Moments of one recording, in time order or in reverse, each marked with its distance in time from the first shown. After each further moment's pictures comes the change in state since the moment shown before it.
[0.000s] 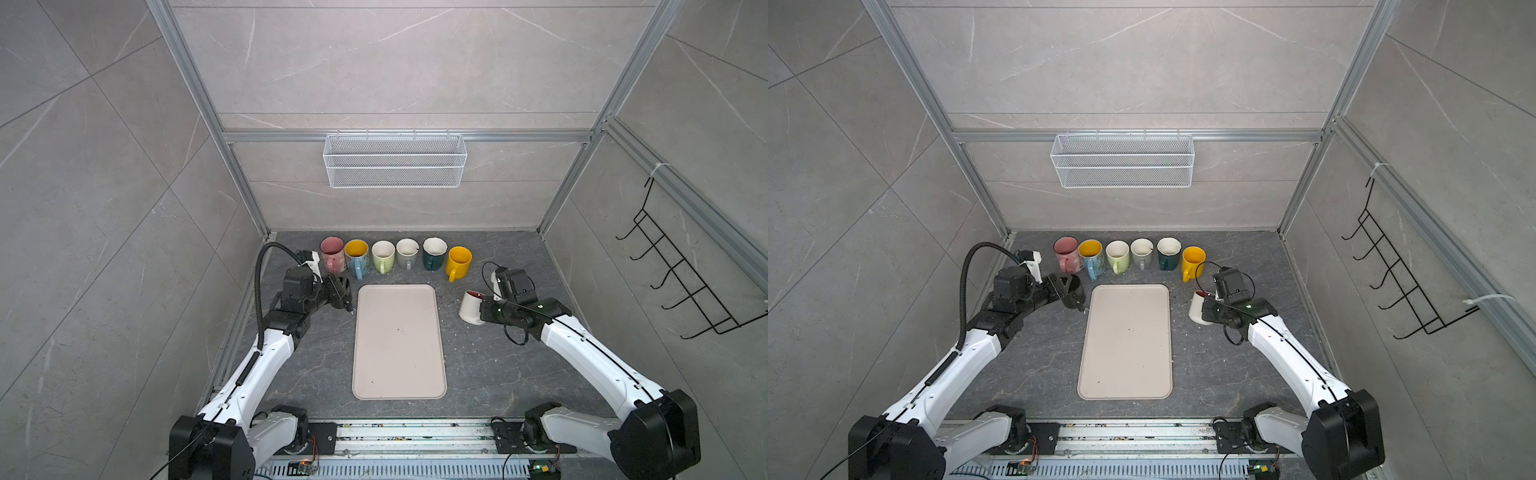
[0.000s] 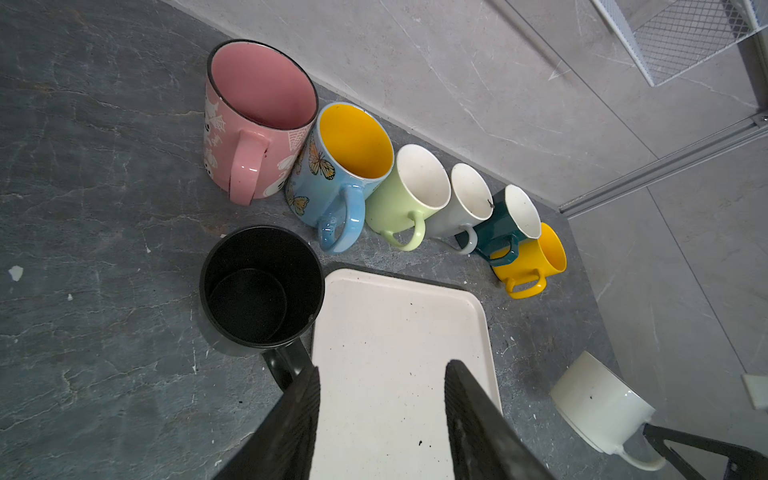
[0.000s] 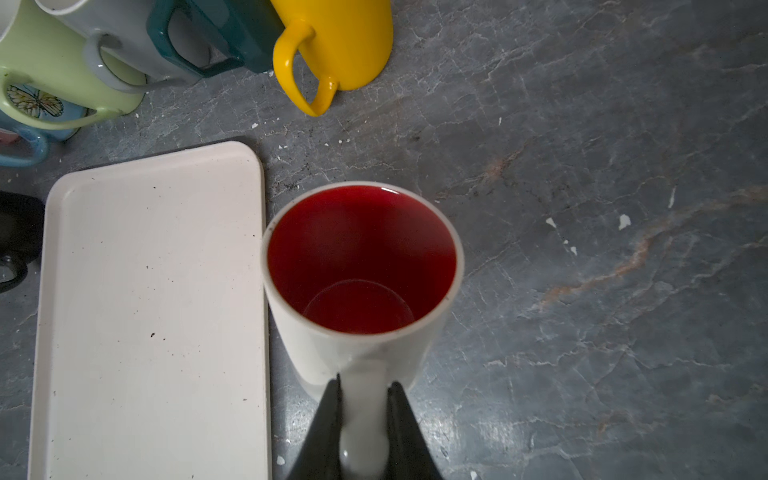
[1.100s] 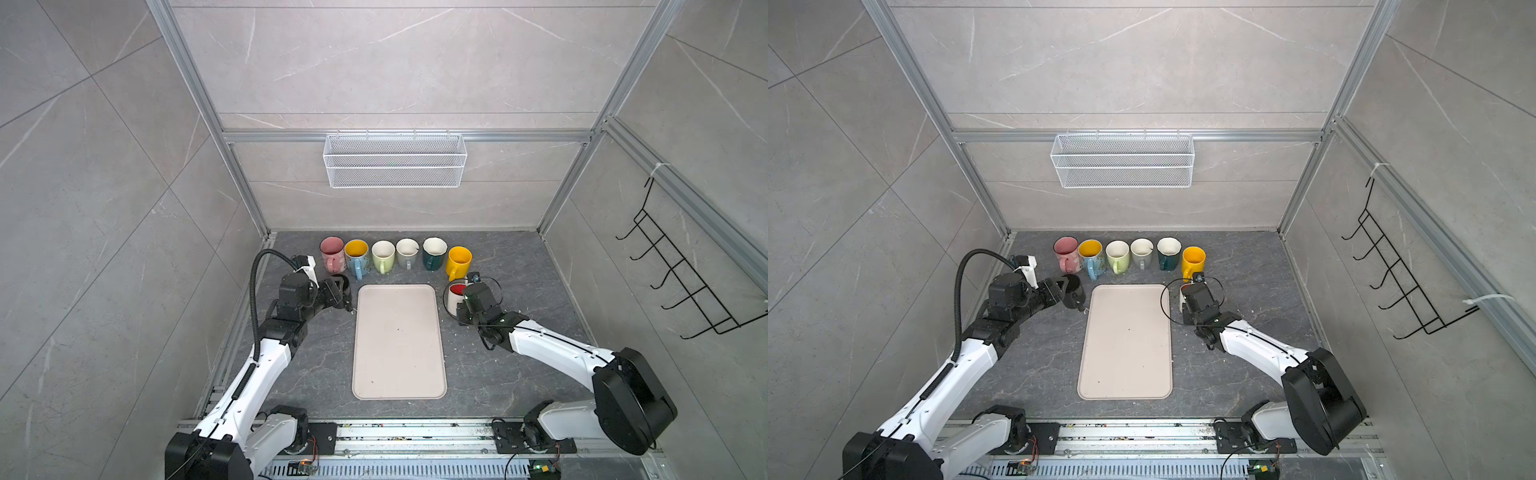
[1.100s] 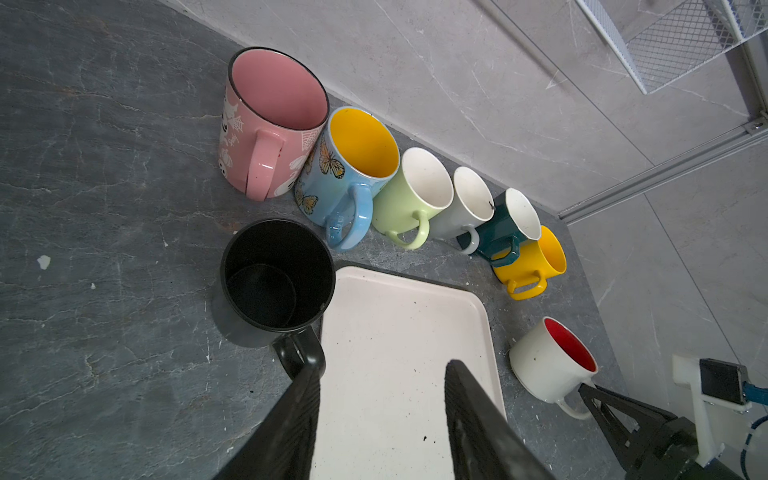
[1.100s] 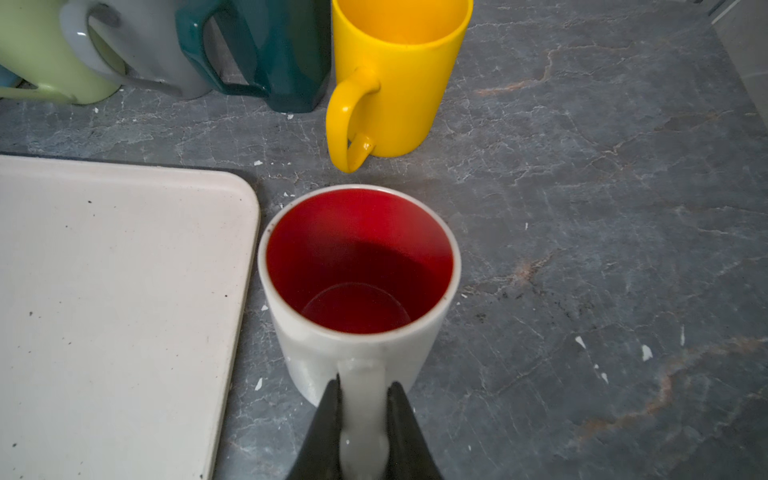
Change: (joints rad) left arm 0.011 -0.076 -0.057 0.006 -0.009 0.005; right arm 0.193 0.182 -0.161 0.476 0.312 -0.107
